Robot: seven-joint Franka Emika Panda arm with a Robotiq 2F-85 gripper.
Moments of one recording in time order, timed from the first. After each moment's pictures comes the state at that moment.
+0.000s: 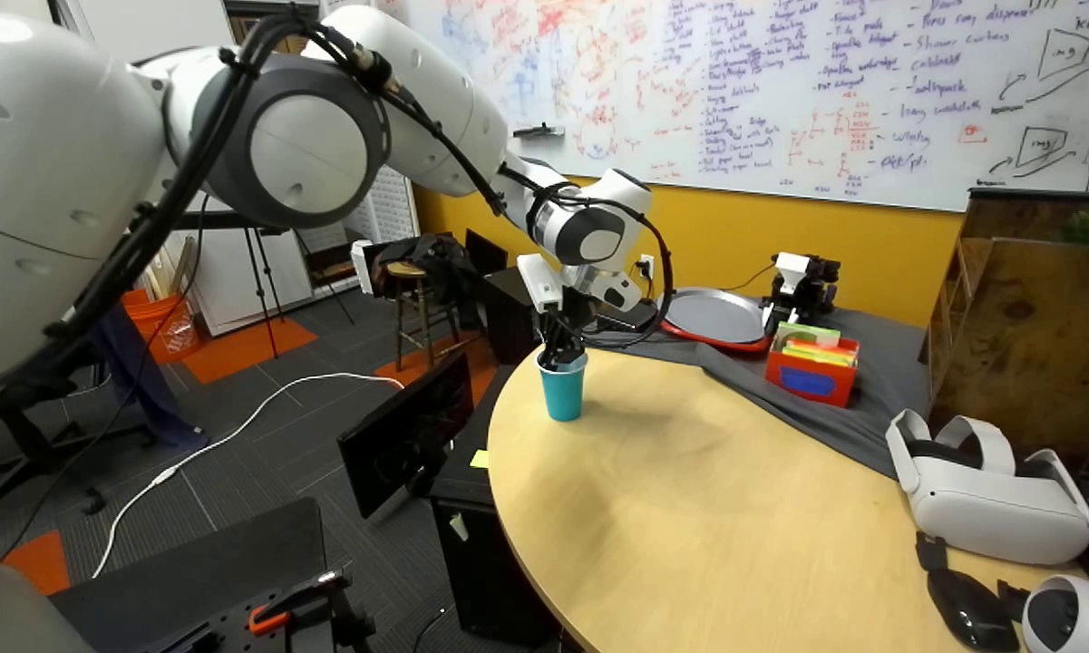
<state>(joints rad) 0.20 0.84 0.15 -1.38 0.26 1.98 0.37</state>
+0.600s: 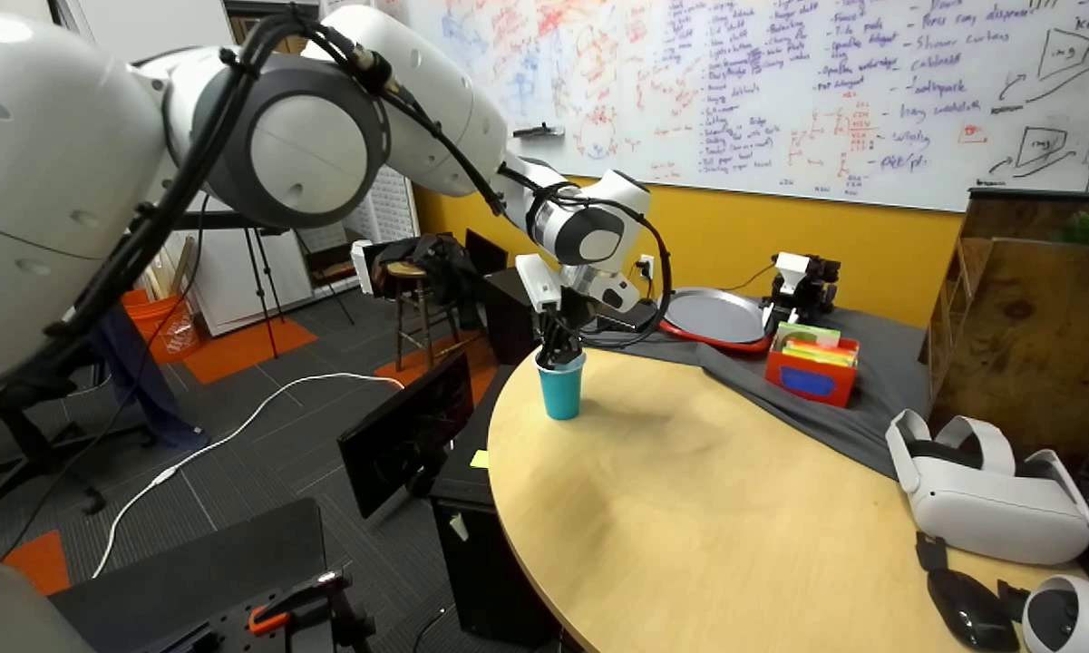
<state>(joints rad) 0.20 0.84 0.15 -1.38 0.26 1.96 0.37</state>
